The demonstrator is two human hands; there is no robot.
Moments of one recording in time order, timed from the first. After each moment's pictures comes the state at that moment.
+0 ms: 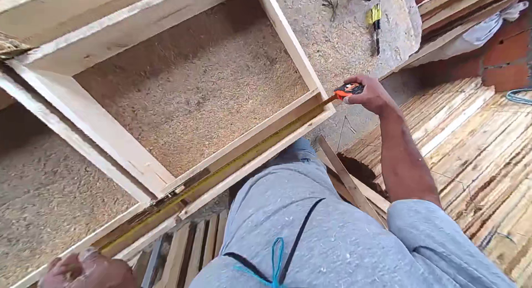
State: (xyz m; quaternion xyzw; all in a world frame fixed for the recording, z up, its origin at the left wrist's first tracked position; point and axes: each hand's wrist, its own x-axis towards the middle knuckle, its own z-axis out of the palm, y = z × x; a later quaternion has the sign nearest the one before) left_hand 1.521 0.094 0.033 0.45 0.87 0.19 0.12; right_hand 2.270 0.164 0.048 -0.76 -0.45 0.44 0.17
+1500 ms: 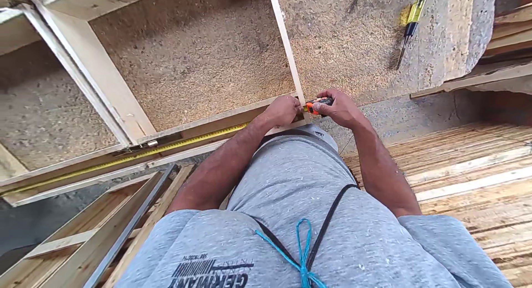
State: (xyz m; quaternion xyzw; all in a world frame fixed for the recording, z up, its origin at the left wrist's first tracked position) left_hand 2.091 0.235 -0.016 0.68 0.48 -0.17 0.53; right_hand 2.320 0.182 -0.001 -0.63 -0.49 0.59 0.11
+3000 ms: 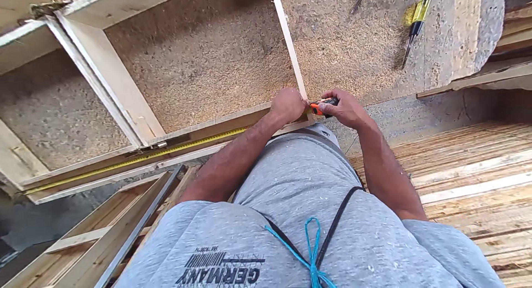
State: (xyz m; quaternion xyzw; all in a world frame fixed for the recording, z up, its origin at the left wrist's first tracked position) left_hand 2.109 0.240 0.014 0.64 0.59 -0.19 0.45; right_hand 2.323 0.183 -0.001 -0.62 -0.49 0.60 0.12
